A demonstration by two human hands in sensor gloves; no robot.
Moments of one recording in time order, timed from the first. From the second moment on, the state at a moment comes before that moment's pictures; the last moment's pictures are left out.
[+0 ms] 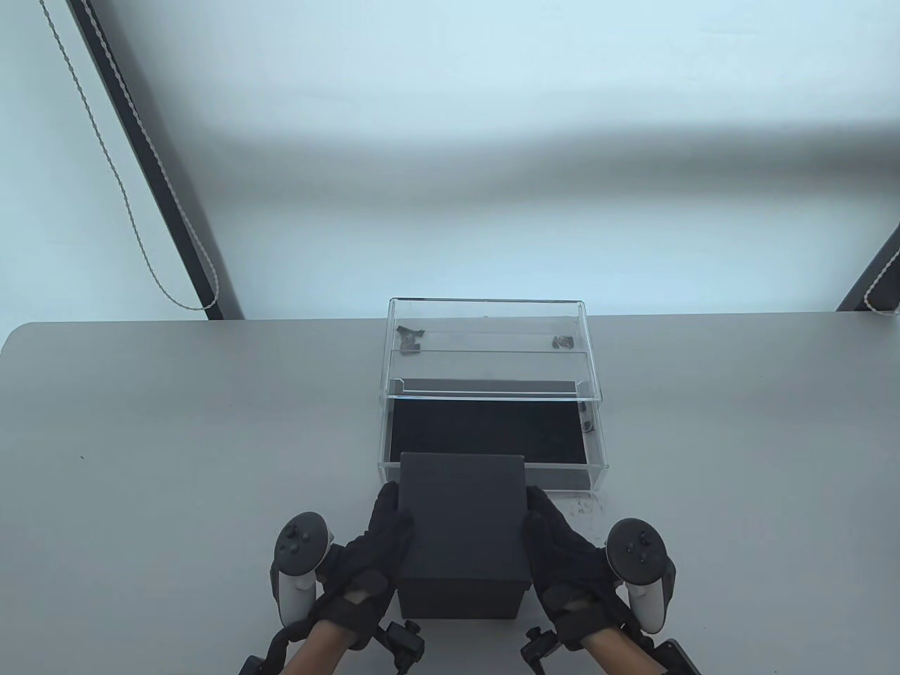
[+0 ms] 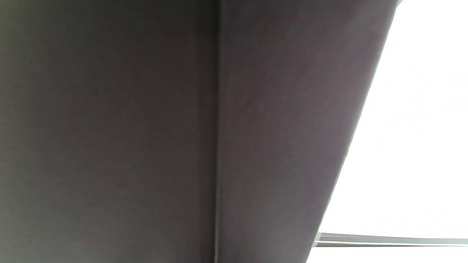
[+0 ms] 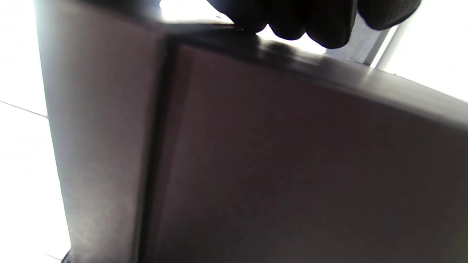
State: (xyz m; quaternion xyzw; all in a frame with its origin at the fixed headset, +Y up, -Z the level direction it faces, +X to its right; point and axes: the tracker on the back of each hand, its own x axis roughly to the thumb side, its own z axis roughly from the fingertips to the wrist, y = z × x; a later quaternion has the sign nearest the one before) left_hand -0.147 -0.749 -0.276 -0.11 -0.07 0.69 0.71; right_hand 0.153 -0.747 -0.274 0.08 0.04 0.79 0.61
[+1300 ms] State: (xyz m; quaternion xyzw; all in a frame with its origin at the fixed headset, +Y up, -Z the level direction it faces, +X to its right) left_hand -0.150 -0.684 -0.271 -0.11 -0.29 0.81 0.50; right_hand 0.135 -0.701 -0.252 0.23 -0.09 0.85 0.46
